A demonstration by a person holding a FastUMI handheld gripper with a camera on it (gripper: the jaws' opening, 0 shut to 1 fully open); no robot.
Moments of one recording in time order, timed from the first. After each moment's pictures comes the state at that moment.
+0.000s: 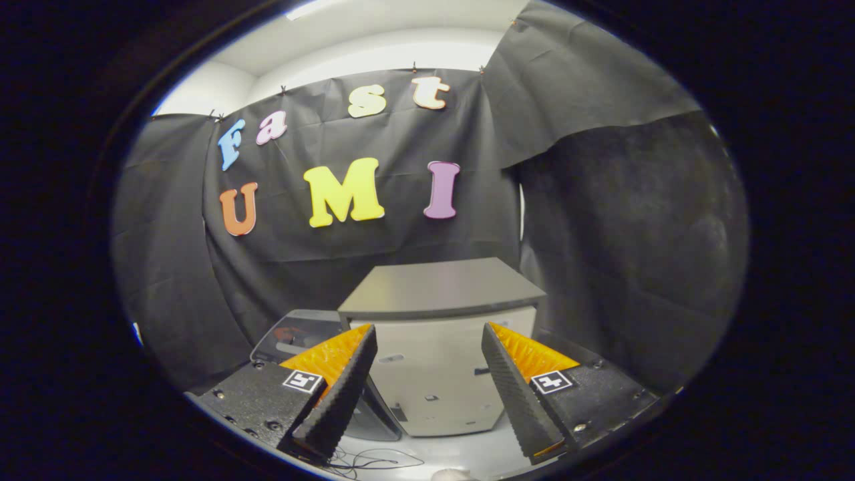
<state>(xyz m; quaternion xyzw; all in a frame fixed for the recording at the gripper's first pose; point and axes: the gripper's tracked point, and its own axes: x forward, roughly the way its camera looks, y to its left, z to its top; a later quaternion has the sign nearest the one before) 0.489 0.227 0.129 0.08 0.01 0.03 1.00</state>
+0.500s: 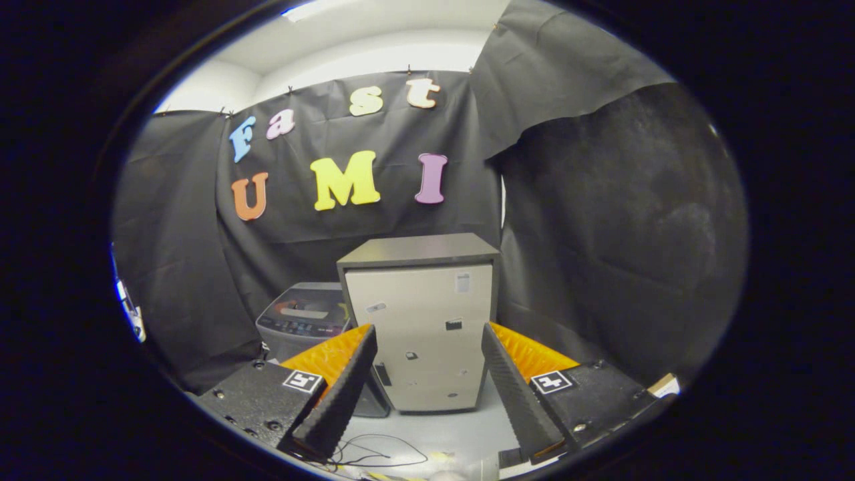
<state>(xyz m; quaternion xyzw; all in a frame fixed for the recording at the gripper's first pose) 0.413 0.188 0.084 0.08 0.02 0.03 1.00</state>
